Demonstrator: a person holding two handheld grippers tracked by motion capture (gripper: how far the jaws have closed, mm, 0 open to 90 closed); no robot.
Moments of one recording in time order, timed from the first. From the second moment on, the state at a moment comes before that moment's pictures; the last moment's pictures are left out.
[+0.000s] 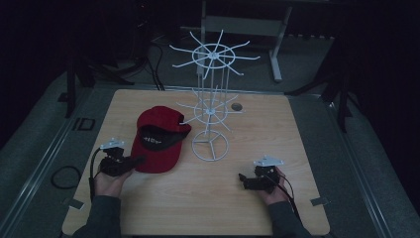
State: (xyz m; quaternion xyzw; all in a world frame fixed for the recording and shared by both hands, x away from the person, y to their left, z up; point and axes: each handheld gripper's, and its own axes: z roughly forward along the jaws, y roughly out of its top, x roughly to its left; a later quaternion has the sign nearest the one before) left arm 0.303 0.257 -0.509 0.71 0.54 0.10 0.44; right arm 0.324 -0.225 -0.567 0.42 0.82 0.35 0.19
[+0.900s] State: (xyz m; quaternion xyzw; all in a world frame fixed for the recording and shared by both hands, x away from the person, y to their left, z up) left arm 0.290 0.277 -0.471 0.67 0.55 0.15 0.49; right arm 0.324 -0.224 -0.567 0.42 0.82 0.35 0.19
